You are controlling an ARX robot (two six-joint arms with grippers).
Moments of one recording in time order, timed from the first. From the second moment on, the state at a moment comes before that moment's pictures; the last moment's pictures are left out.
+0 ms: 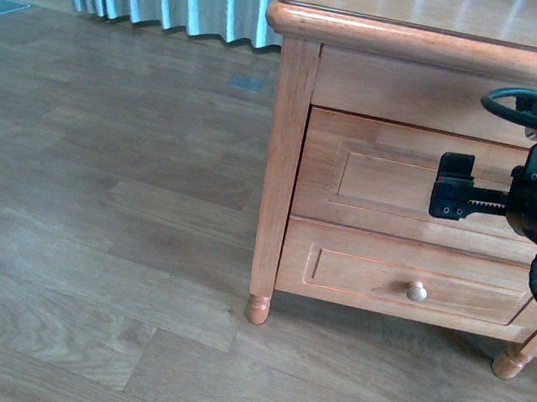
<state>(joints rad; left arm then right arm) 0.00 0.00 0.01 -0.01 0.00 -0.01 0.10 2.16 0.97 0.91 0.05 0.00</state>
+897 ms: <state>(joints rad) 0.00 0.00 0.01 -0.01 0.00 -0.01 -0.11 0.52 0.19 0.31 -0.06 0.13</state>
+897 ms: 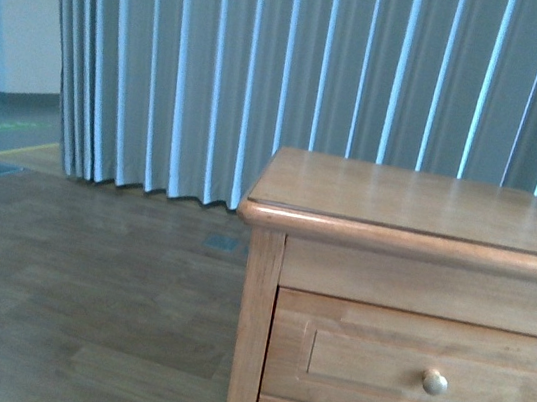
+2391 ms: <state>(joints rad) 0.00 0.00 0.01 -0.01 0.00 0.00 0.00 0.00 0.01 0.00 0.00 0.00</state>
